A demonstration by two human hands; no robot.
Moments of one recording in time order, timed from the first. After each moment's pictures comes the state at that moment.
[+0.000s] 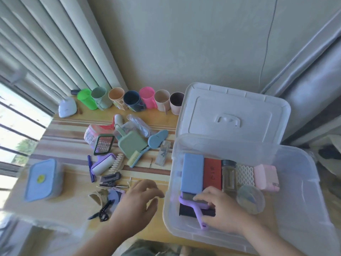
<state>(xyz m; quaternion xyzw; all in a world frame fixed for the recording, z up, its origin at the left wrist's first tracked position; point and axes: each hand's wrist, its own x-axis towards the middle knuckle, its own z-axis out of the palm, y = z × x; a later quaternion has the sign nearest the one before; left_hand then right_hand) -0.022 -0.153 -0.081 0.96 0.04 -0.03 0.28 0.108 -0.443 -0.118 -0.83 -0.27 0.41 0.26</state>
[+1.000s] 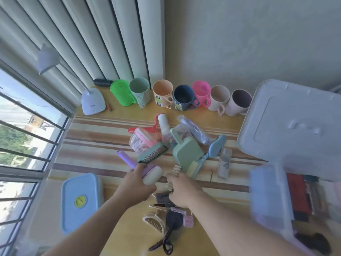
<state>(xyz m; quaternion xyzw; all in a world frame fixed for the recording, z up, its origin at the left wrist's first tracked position) 0.009 0.158 -0.175 0.85 0.29 -0.24 0.36 0.087 -0.022 -0.204 -0.88 -0.24 0.40 0.10</state>
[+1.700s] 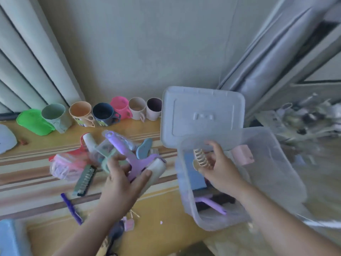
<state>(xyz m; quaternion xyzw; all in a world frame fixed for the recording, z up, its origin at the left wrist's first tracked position) 0.042 -0.024 -0.036 0.82 0.15 -0.03 0.55 0.101 -0.310 -0.015 -0.90 0.04 0.16 0.41</state>
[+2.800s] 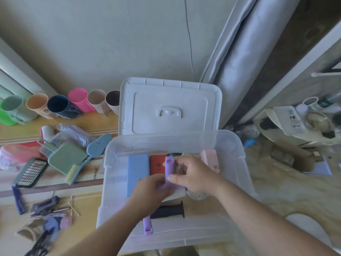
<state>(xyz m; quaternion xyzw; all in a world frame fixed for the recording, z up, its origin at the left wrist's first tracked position) 0.110 -0.327 -0.094 0.85 0.13 -0.25 0.43 0.189 -0.510 -0.078 -0.80 -0.15 0.34 0.48</state>
